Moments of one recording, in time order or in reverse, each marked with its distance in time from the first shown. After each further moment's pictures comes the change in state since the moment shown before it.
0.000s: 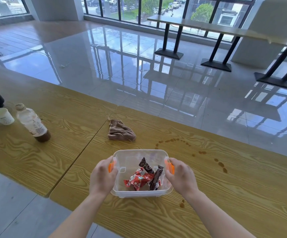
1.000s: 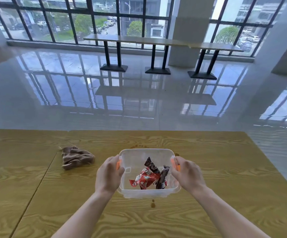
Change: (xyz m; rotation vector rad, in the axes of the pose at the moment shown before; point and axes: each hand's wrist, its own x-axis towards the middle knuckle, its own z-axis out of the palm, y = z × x) left_hand 0.018 0.144 0.053 -0.007 -0.247 0.403; right_hand -0.059 0.083 -0.100 -0.097 0.222 0.307
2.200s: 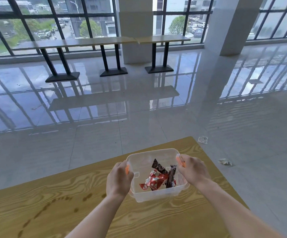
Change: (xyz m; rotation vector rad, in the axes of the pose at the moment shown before) left_hand 0.147 0.280 0.274 0.001 -0.241 0.111; right_hand 0.159 0.333 -0.111 -0.052 0.003 0.311
